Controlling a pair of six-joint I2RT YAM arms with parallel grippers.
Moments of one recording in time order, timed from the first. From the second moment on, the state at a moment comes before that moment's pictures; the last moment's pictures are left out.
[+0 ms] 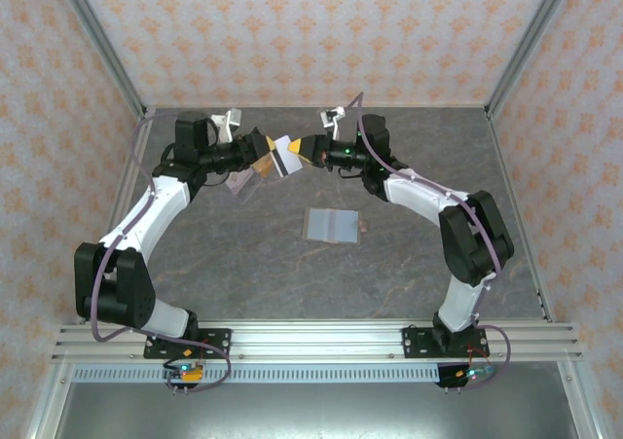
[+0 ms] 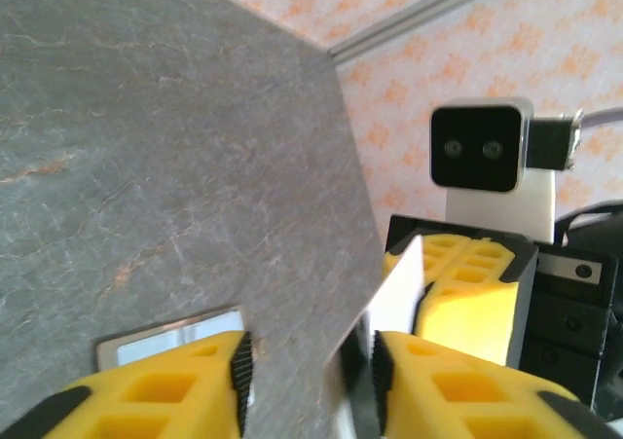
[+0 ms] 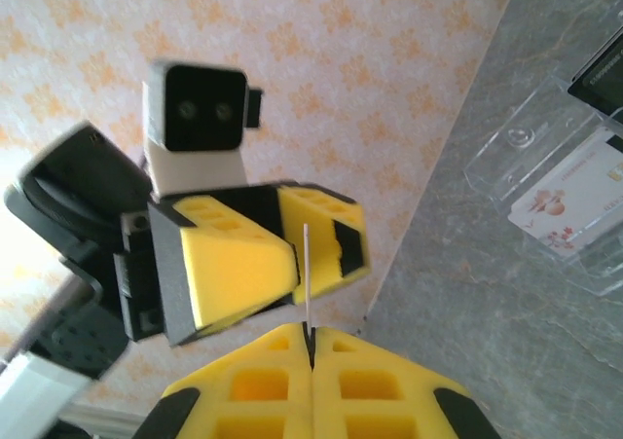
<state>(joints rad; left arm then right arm) -0.10 1.45 1.11 -0.13 0.78 -0.76 0.49 1.79 1.22 0.50 -0.86 1.11</state>
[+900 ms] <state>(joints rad) -0.19 1.41 1.19 -0.23 0.53 -0.71 0.46 1.74 1.14 0.42 -0.64 1.24</state>
